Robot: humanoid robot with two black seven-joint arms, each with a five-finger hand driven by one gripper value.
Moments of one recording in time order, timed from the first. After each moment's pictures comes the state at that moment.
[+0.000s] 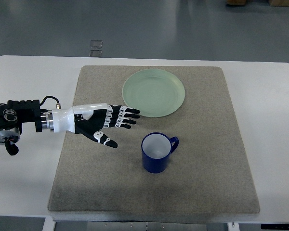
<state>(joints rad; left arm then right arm) -0.80 0.69 -0.28 -1.26 0.61 -0.61 -0.32 0.02 0.00 0.01 0.08 -0.06 0.20 0.23</state>
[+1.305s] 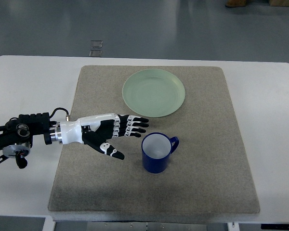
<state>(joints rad) -0.72 0.62 -0.29 -1.23 0.69 -0.61 -0.47 0.02 0.00 0.01 0.08 -0.06 0.20 0.23</state>
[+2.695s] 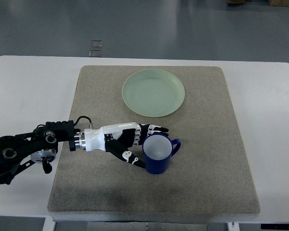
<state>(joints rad) -0.72 0.41 -0.29 -1.10 0.72 -0.61 -0.47 0.02 0.00 0.01 0.08 -0.06 0.20 0.23</state>
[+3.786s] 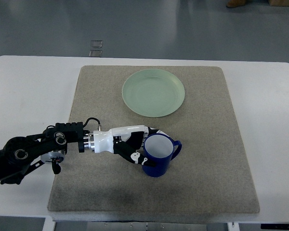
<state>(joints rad) -0.72 0.36 -0.29 -1.06 0.75 -0.61 -0.47 0.02 0.00 0.01 0.08 -0.06 0.20 0.23</state>
